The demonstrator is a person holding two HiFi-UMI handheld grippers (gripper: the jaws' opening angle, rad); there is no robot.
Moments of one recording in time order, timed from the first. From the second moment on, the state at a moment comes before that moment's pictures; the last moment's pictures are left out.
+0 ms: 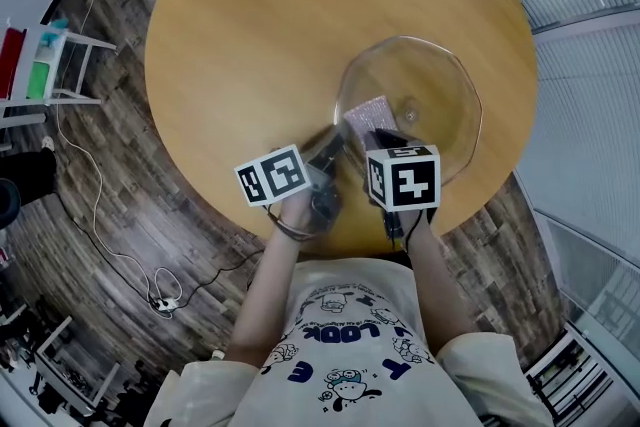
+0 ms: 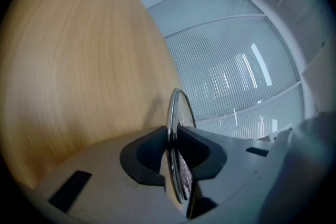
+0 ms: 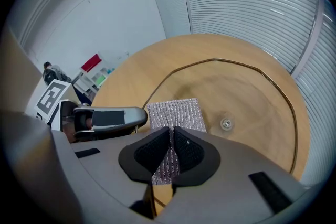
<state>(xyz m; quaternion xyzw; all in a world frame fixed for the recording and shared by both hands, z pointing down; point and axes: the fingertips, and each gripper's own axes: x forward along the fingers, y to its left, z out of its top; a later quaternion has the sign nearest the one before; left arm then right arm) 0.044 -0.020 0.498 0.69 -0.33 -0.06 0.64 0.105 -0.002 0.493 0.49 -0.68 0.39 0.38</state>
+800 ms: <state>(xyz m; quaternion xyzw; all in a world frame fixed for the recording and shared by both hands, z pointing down) 0.043 -0.018 0.500 0.69 -0.33 -0.04 0.64 0.097 -0.028 0.495 0.49 -0.70 0.38 0.36</state>
